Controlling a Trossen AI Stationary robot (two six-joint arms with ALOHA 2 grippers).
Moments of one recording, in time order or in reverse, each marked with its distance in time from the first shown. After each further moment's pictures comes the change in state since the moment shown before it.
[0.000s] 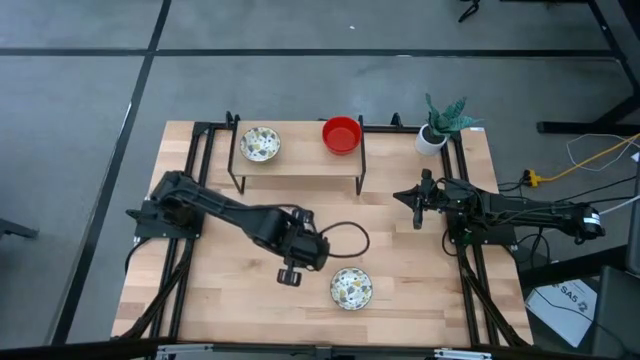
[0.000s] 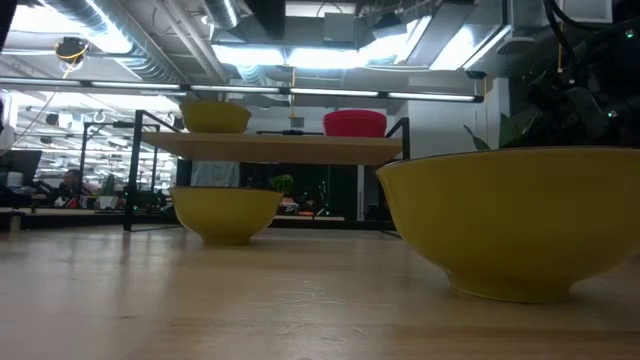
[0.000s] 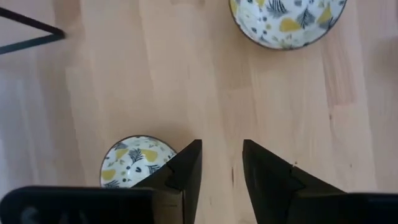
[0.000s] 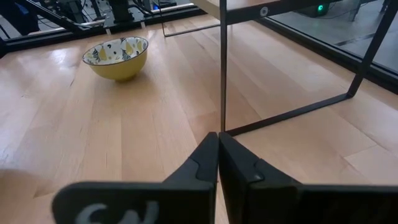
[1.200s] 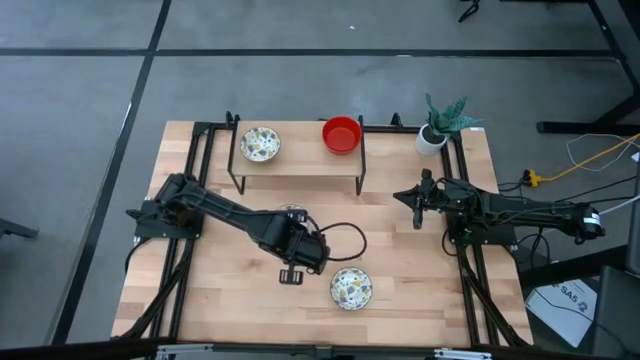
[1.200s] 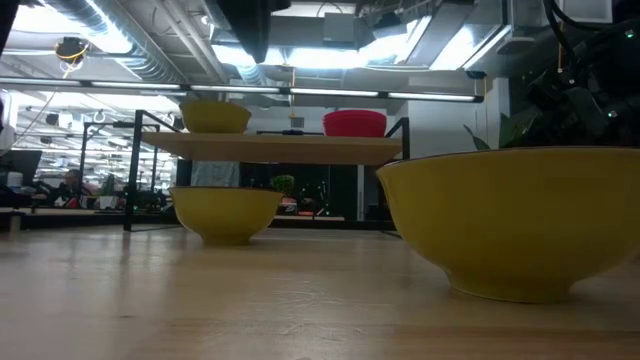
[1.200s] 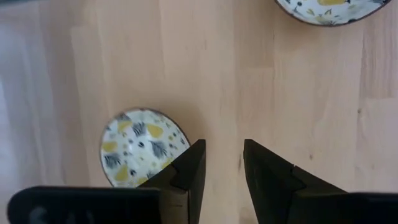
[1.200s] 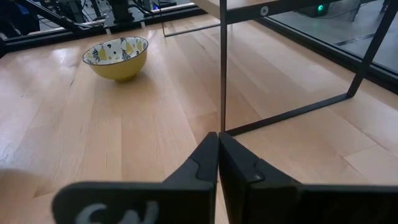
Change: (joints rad) left arm -0.007 0.044 0.001 -0.070 -0.039 -0.132; right arm 0.000 0.000 0.000 0.000 0.000 0.000
